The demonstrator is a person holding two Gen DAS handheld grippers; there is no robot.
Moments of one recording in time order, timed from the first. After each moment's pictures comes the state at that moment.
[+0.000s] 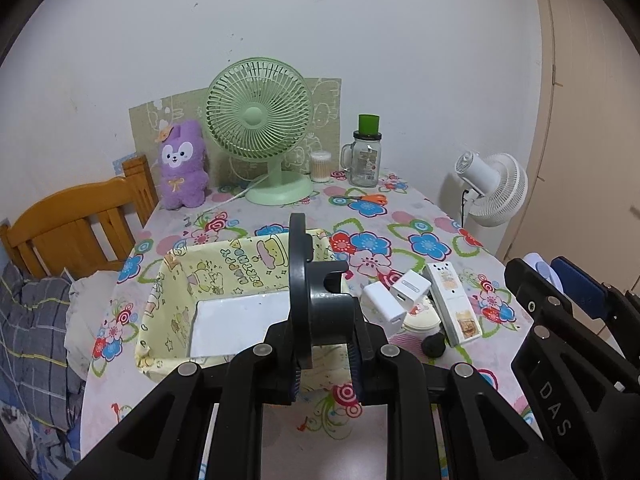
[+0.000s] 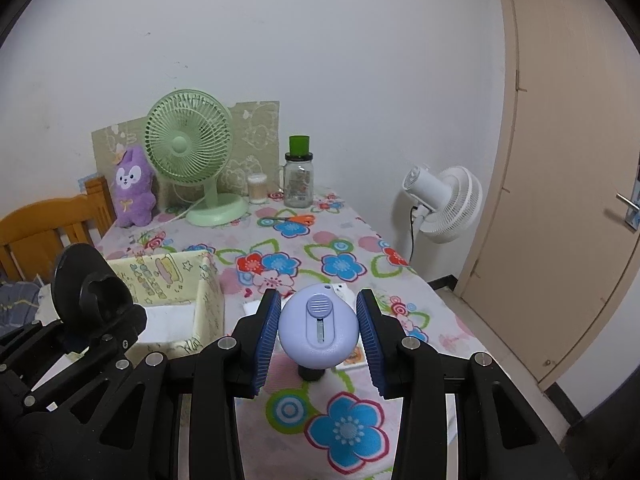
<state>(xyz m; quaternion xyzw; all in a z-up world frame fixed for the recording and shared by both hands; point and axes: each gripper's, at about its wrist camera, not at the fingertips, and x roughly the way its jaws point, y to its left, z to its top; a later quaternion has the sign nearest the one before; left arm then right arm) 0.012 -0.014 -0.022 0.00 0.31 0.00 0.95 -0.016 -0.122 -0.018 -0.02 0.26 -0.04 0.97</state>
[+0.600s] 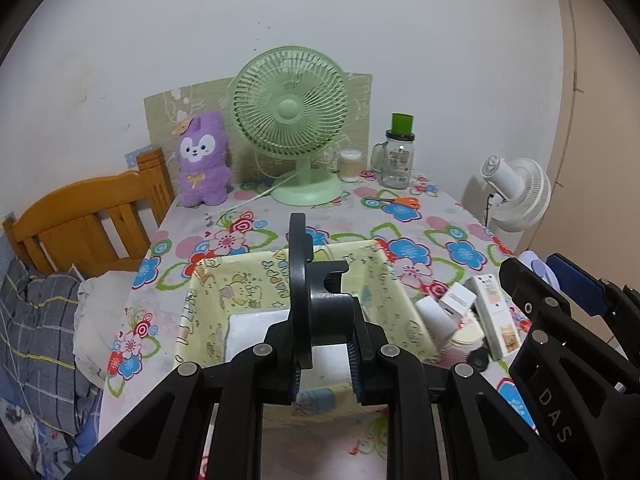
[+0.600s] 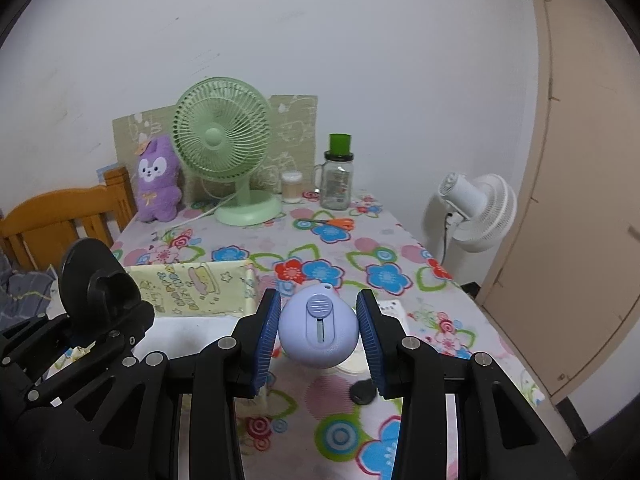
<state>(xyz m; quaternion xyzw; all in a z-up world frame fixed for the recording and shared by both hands) 0.041 0.033 -0.025 -0.01 0.32 0.02 0.95 0.023 -0.074 -0.021 -0.04 0.27 0.01 0.96</state>
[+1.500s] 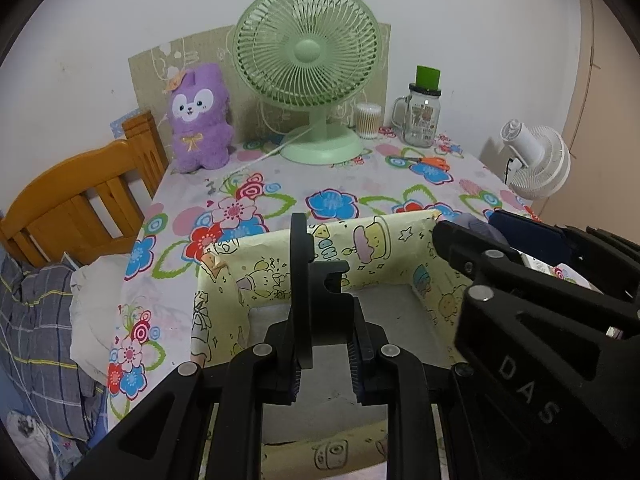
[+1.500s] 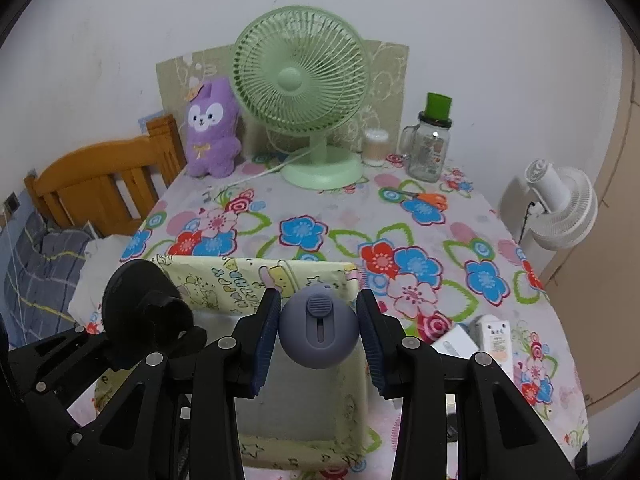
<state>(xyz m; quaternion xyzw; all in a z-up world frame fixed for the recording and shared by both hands) 0.095 0.074 -0.058 0.00 0.40 0.01 0.92 0.112 -0.004 -0.046 -0.06 0.37 0.12 0.92</state>
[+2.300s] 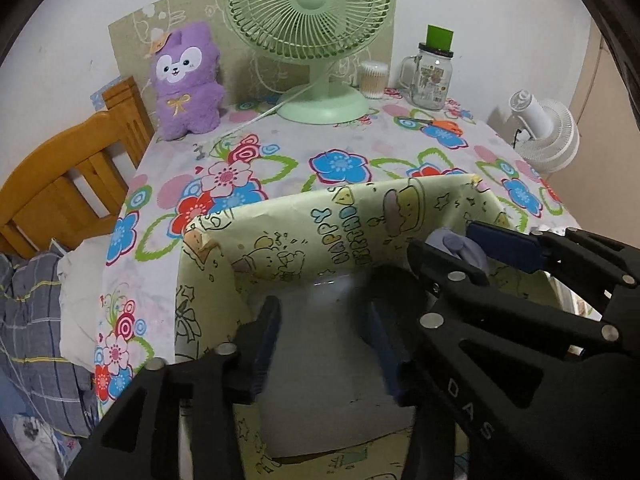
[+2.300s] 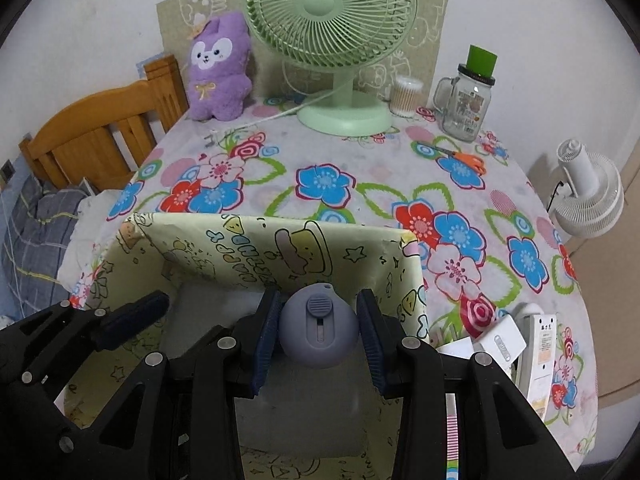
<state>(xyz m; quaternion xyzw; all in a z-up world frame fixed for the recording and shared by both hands) 0.123 0.090 -0.087 0.00 0.46 0.00 0.89 0.149 0.023 -0.094 -0.08 0.45 0.13 0.88</state>
